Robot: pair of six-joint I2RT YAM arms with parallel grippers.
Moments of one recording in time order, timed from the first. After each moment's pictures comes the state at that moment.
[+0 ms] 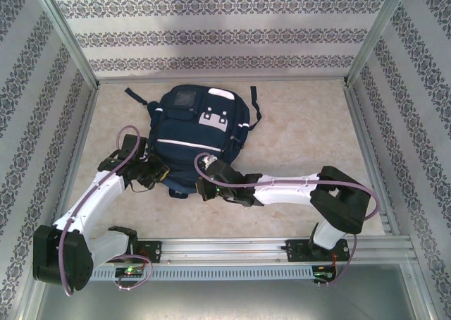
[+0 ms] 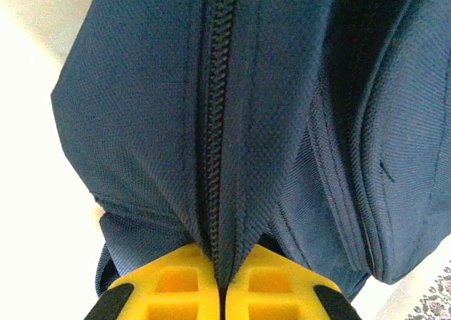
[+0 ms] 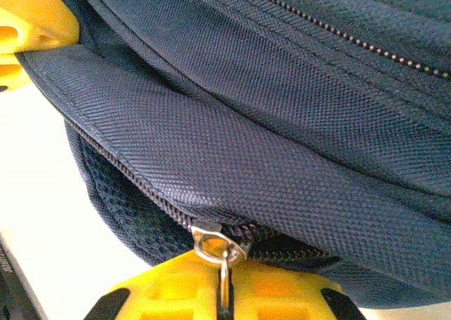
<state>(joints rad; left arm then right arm) -0.15 1.09 0.72 -0.68 0.31 -1.08 1.05 1.64 0.84 0.08 -0.03 0.67</state>
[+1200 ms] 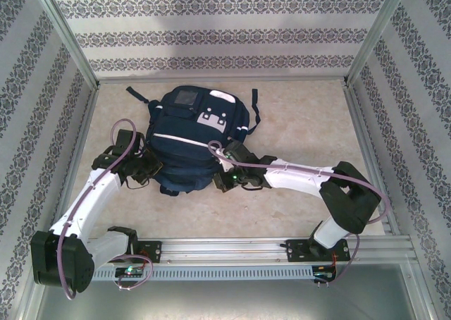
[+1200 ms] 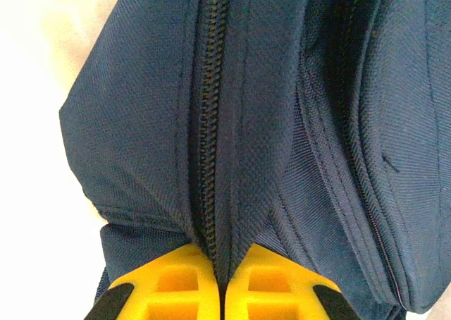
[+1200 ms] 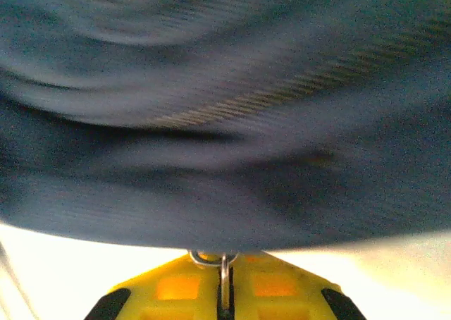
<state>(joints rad) -0.11 1.08 0.79 -0.76 0.22 -0.95 0.82 1.60 0.87 -0.23 -0.27 0.42</state>
